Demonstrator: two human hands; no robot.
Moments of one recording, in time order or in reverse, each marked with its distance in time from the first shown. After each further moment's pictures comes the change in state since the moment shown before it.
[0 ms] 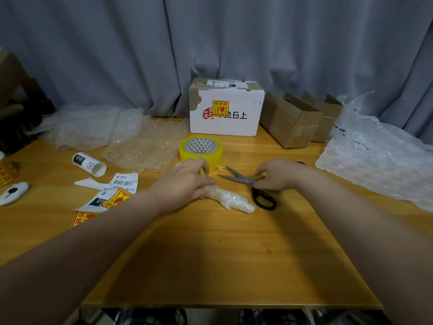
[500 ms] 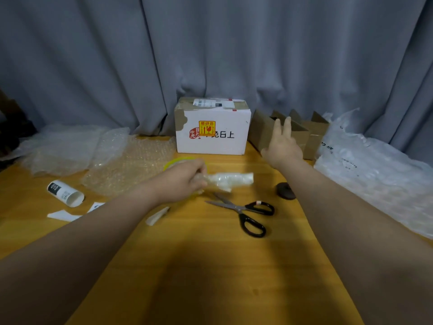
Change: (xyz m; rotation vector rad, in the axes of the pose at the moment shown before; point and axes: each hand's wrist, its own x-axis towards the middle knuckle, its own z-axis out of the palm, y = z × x) left_hand 0.063 -0.007 -0.031 -0.428 0.010 -0.157; right_hand 0.088 0.057 -0.040 0.277 0.617 0.276
